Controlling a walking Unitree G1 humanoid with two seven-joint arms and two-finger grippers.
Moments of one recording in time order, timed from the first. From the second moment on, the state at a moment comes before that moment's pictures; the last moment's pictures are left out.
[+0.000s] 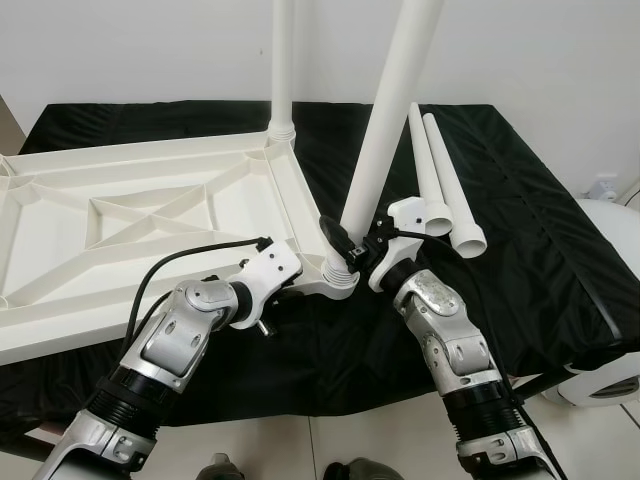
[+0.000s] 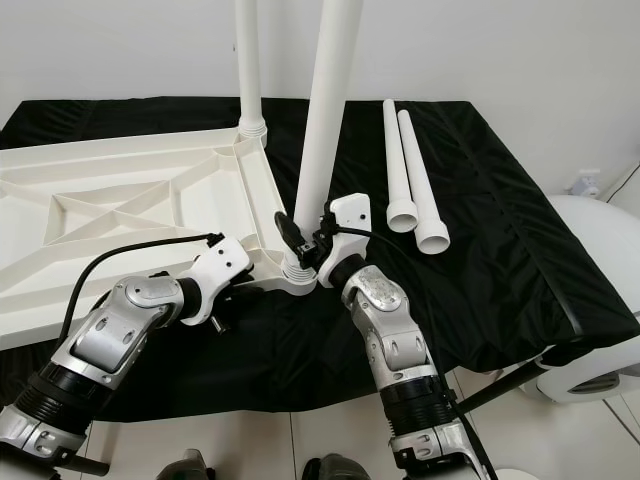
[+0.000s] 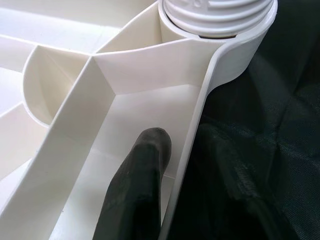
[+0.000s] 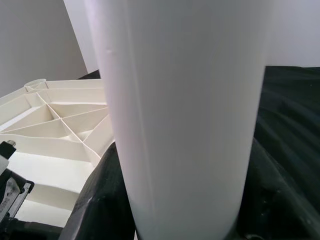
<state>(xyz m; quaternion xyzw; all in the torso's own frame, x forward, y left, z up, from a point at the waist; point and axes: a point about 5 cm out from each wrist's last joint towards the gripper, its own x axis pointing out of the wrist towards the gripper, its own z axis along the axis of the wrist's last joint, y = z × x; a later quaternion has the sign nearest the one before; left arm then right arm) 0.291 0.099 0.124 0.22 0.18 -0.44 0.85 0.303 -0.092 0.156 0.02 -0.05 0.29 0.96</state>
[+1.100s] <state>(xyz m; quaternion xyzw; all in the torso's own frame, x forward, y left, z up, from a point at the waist) 0.290 0.104 0.127 0.22 0.19 -0.43 0.85 0.306 -0.083 0.155 -0.02 -0.07 0.32 0.95</state>
